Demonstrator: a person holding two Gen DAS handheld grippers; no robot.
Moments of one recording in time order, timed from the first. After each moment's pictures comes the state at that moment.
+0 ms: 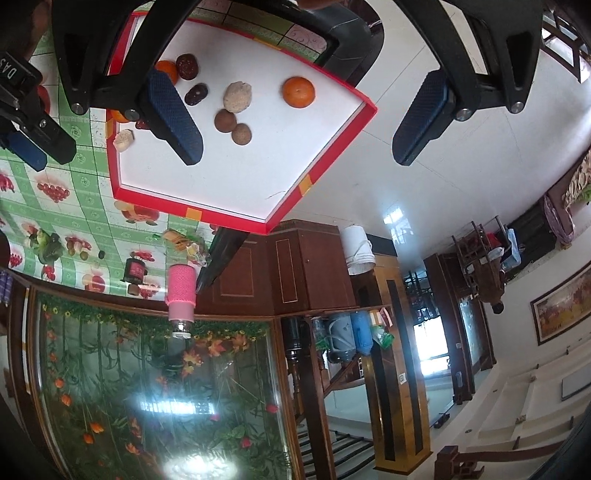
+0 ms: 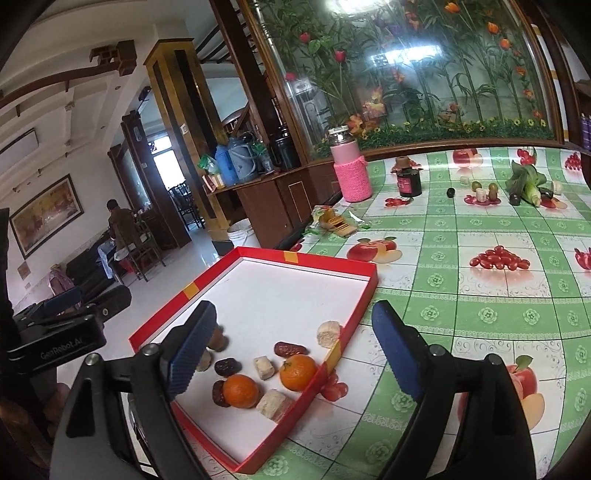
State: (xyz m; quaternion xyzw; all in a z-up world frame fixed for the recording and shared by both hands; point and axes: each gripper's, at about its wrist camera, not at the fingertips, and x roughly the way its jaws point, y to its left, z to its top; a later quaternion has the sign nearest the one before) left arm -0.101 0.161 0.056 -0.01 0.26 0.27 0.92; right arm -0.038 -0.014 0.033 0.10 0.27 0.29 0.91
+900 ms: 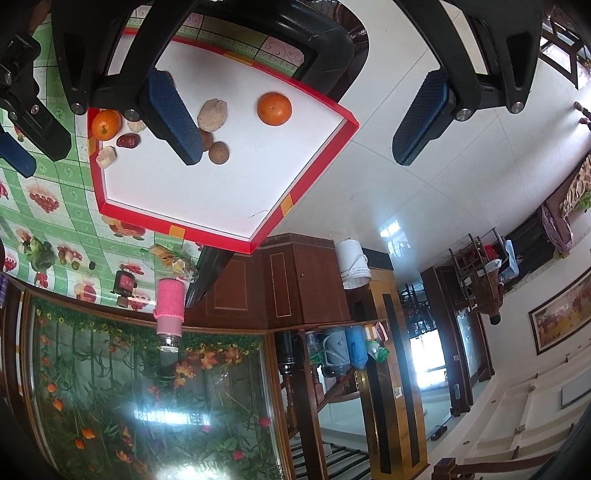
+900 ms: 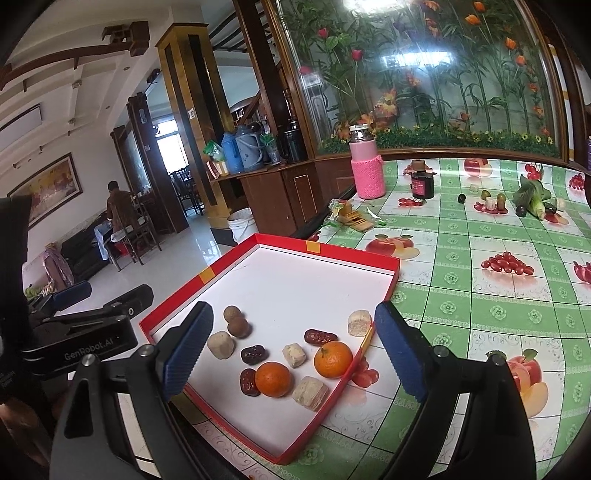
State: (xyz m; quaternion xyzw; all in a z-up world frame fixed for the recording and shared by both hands) left arm -0.109 0.178 0.044 -0.02 0.29 0.28 0.92; right arm -0.060 0.018 0.039 0.06 0.27 0.29 0.92
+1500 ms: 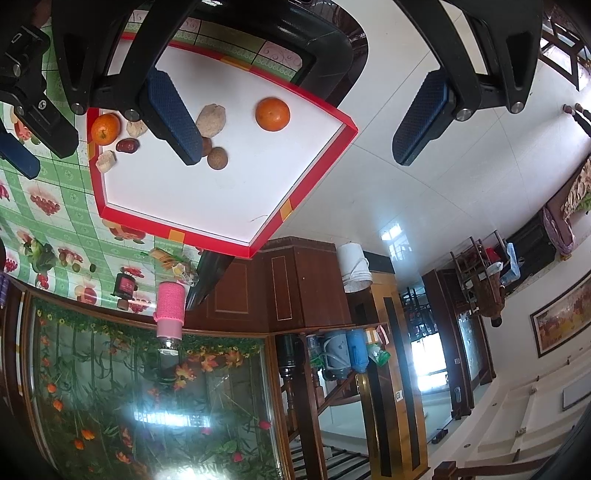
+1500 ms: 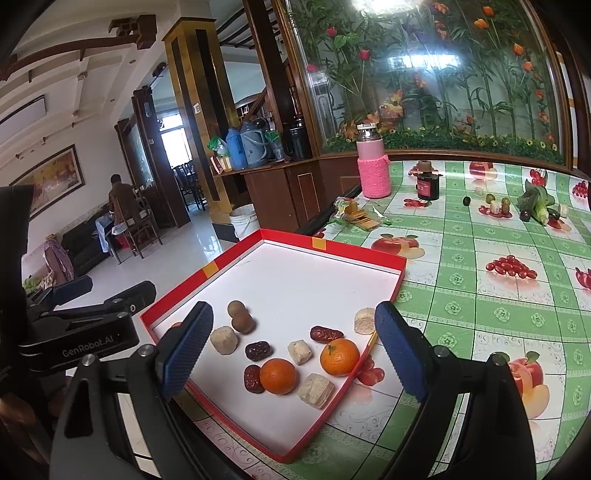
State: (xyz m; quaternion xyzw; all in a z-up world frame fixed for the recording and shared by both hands) left arm -0.111 0.180 0.043 -0.02 0.29 0.27 0.92; right arm -0.065 0.025 0.037 0.04 0.27 0.30 0.91
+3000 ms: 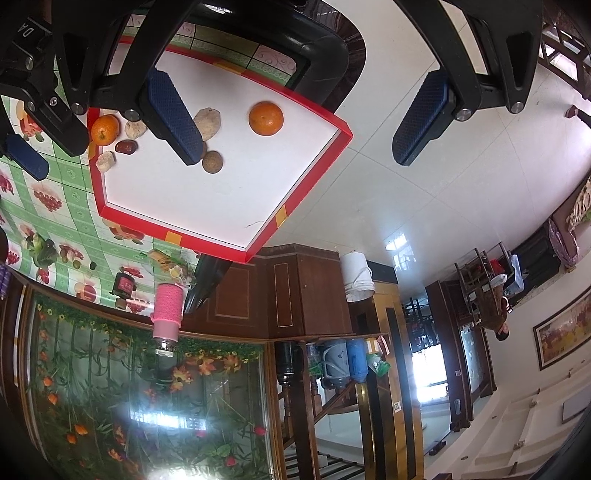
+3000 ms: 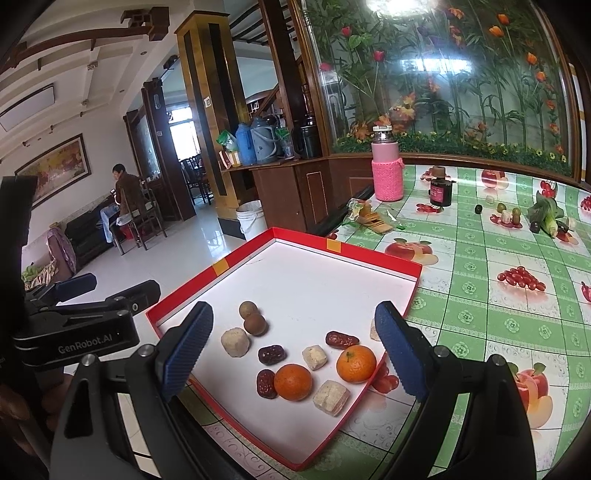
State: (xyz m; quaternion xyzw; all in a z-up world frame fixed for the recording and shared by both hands) left arm -0.113 0.191 0.039 -0.04 0.30 0.27 0.91; right arm -0.062 0.039 0.037 0.03 0.27 0.31 0.91
